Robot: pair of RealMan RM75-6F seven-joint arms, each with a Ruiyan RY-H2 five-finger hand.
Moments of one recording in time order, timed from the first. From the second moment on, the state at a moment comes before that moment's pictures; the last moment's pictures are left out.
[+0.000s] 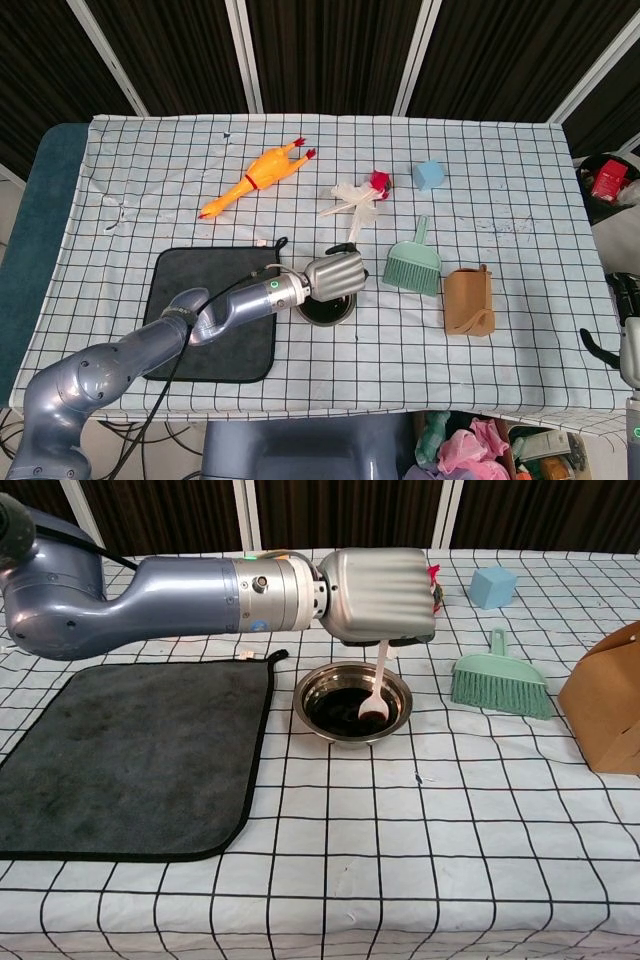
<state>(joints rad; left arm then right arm) -1.34 -1.84 0.00 -0.76 1.77 0.89 0.41 0.07 -1.29 0.18 -1.24 -1.38 1.52 0.11</state>
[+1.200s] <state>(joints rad) -1.28 -1.66 0.03 -1.00 1.76 0.84 0.50 0.07 -1.29 0.18 -1.26 -1.37 1.51 0.09</state>
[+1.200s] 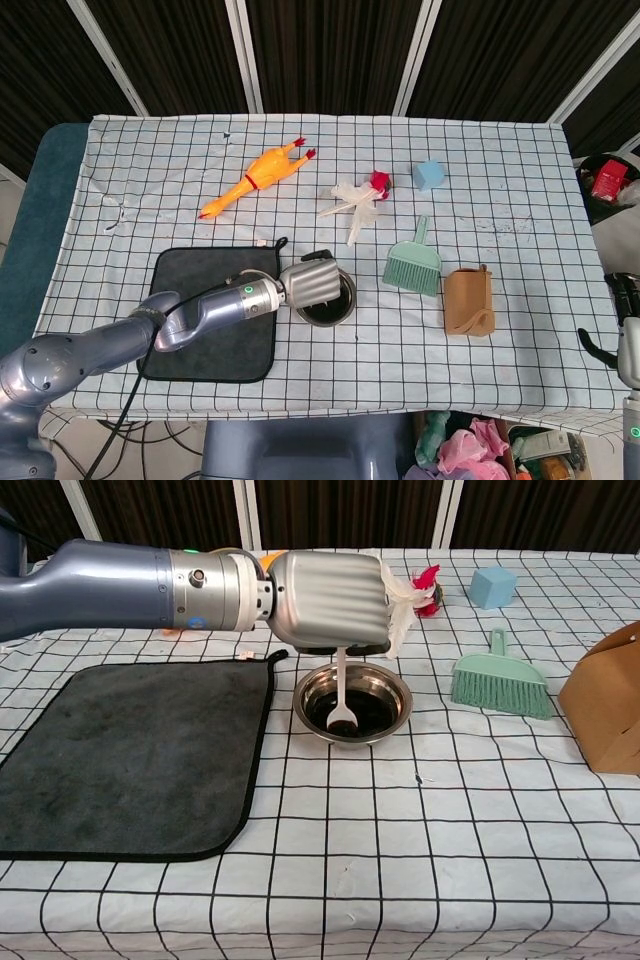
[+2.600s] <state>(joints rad) -1.34 -1.78 -0.03 -0.92 1.73 0.84 0.39 0.07 -1.30 0.19 -1.26 -1.35 1.51 0.09</state>
